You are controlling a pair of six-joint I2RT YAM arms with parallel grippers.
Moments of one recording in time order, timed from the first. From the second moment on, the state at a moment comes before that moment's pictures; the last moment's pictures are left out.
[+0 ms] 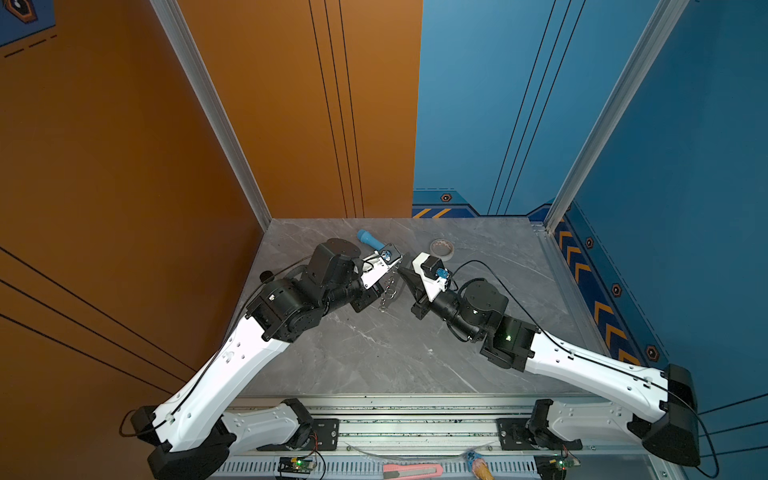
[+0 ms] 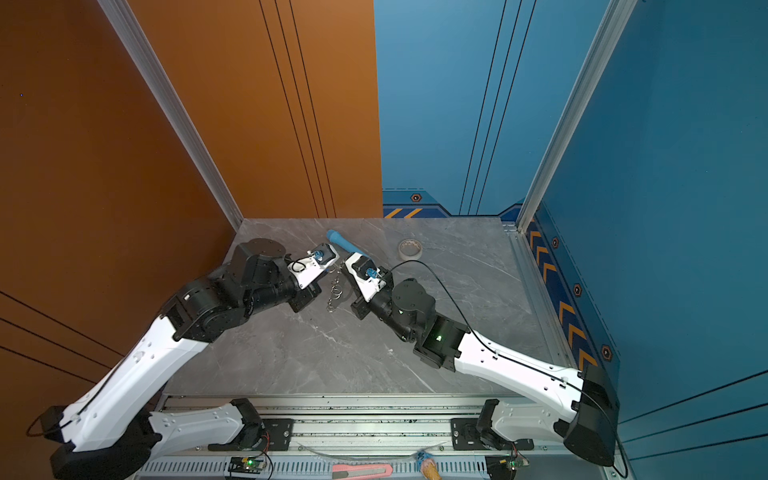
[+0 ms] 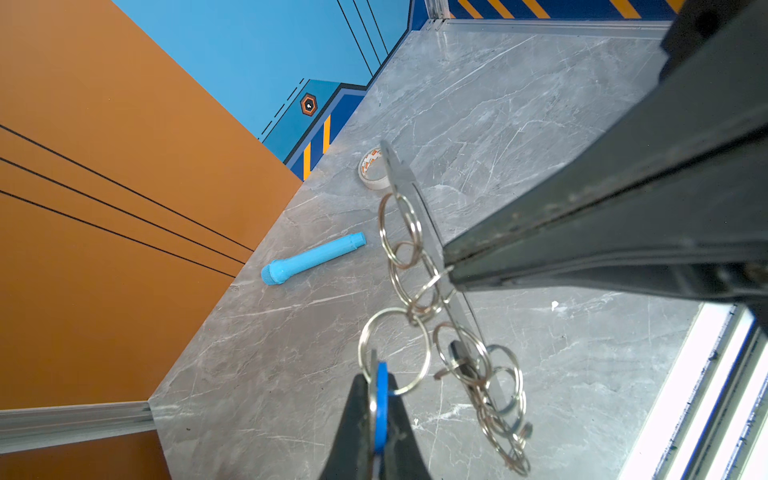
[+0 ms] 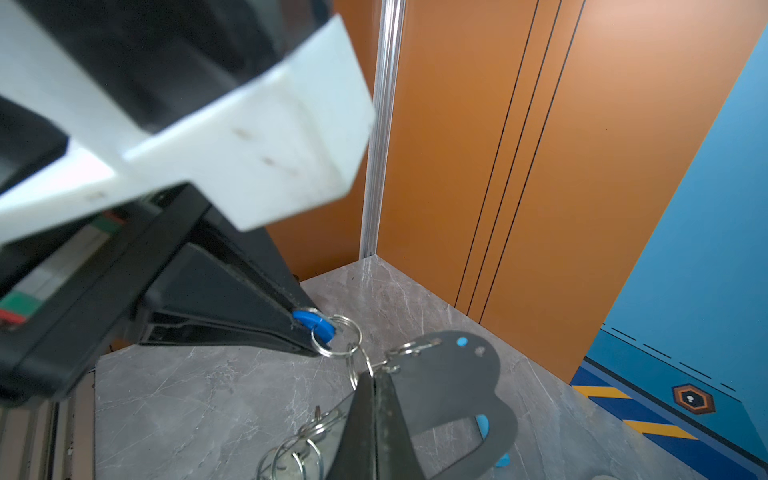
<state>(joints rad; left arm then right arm) -0.74 1.15 1.51 -0.94 -0.14 0.39 1.03 1.21 1.00 0.26 0.21 -0.12</state>
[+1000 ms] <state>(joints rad) -0.69 1.18 1.48 -0.91 0.03 0.36 1.03 1.21 0.99 0.35 0.23 -0.18</state>
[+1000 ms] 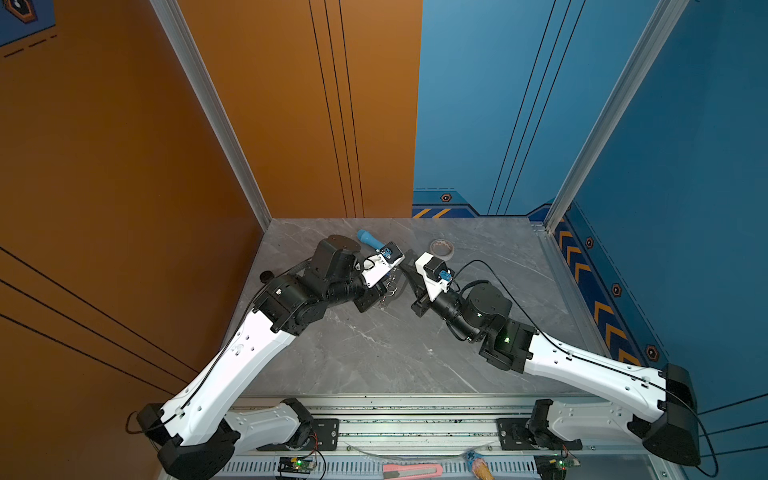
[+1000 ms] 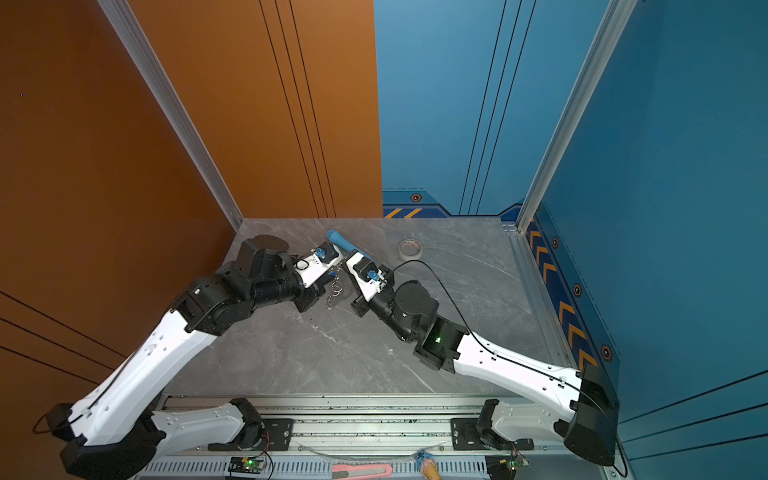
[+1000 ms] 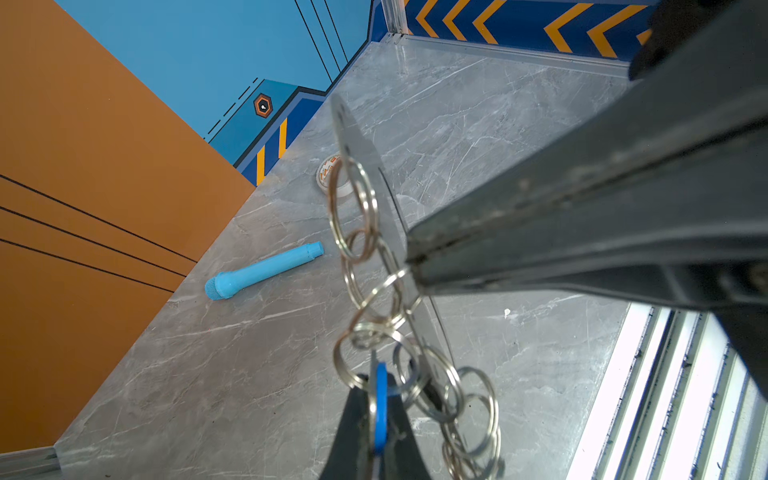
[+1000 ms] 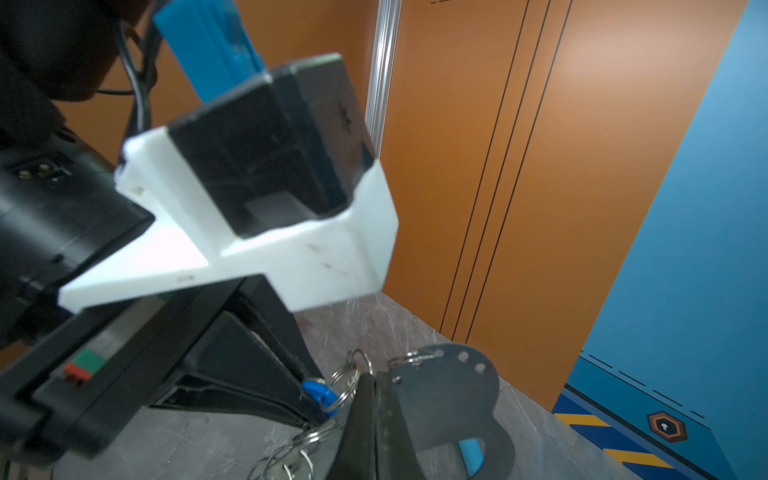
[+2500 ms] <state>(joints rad) -0.79 1.26 1.69 -1.05 -0.08 0.53 0.99 1.19 0.94 0.32 0.10 -0.18</state>
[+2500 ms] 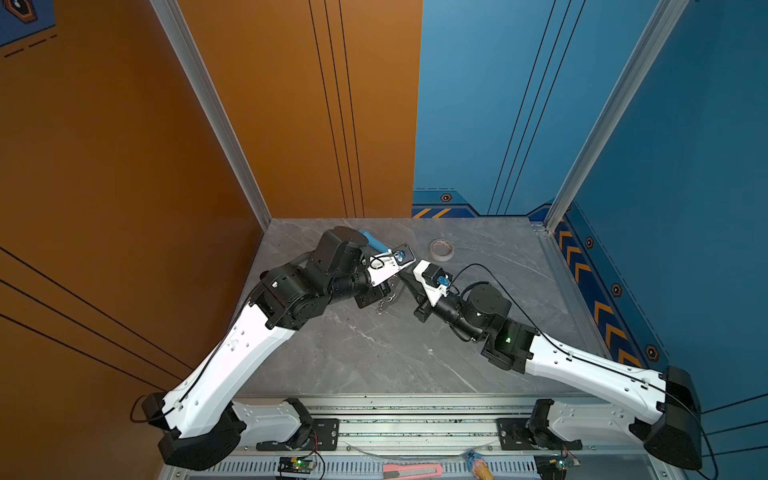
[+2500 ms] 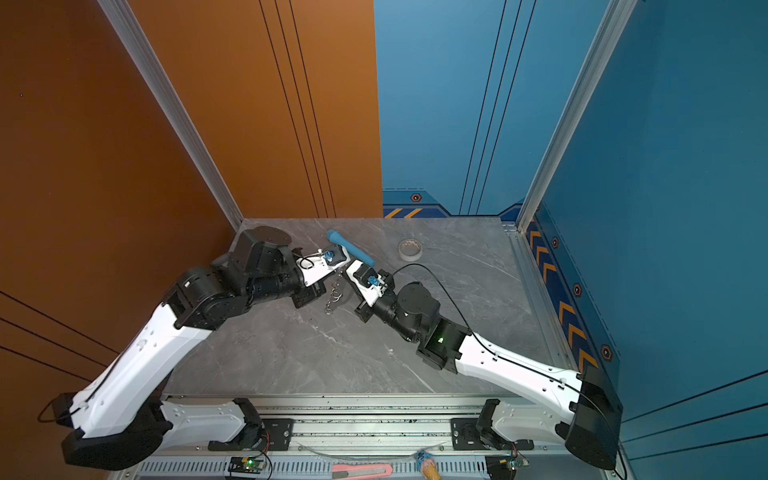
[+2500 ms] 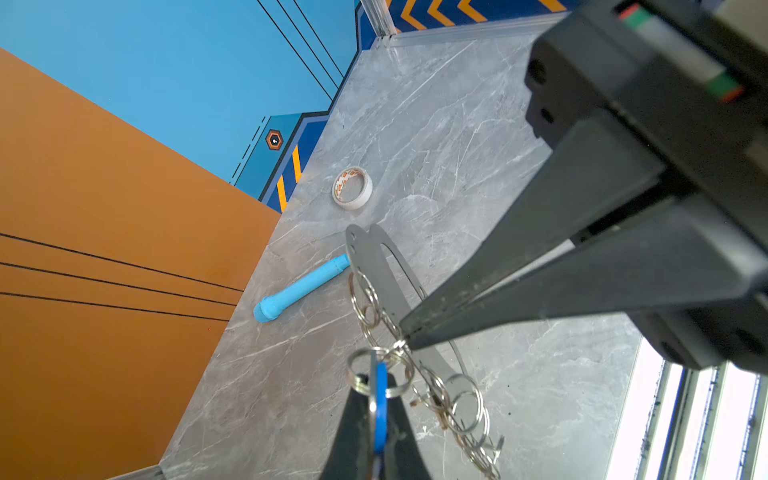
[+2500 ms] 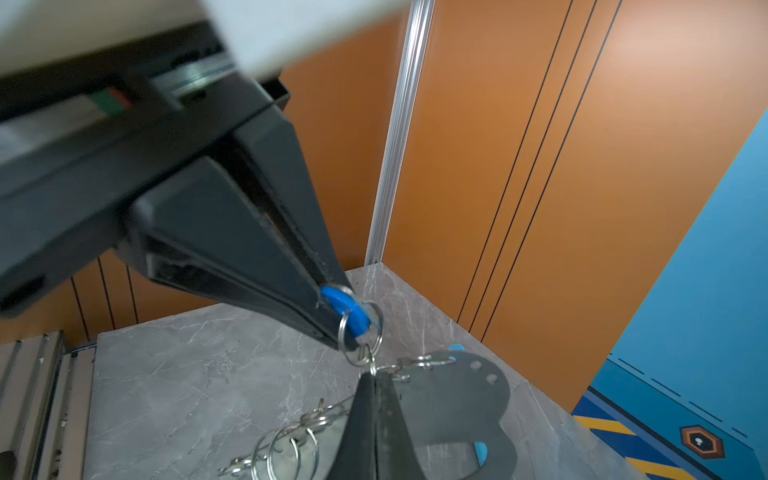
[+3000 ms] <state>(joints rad) -0.82 1.28 1.73 -1.08 -0.19 0.56 0.98 1.21 0.95 0.34 0.12 -0.11</state>
